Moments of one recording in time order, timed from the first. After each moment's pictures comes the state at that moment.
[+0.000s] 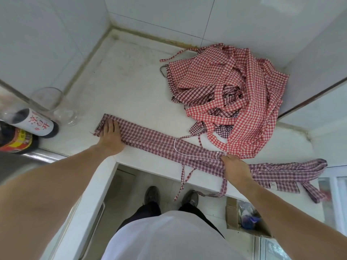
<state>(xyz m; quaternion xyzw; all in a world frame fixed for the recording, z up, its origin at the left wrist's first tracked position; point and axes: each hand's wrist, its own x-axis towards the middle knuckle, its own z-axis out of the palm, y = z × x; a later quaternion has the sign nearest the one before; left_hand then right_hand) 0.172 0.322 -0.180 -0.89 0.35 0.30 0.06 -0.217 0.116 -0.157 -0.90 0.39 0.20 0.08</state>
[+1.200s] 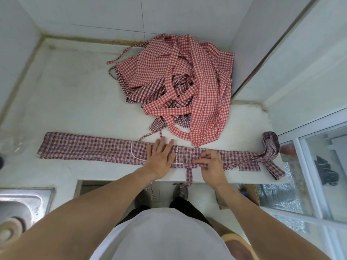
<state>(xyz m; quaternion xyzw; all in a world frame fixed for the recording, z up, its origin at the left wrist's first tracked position) -0.067 0.210 -0.188 -0.74 0.57 0.34 -0.05 -0.286 0.145 -0.196 -0.79 0.51 -0.12 0.30</state>
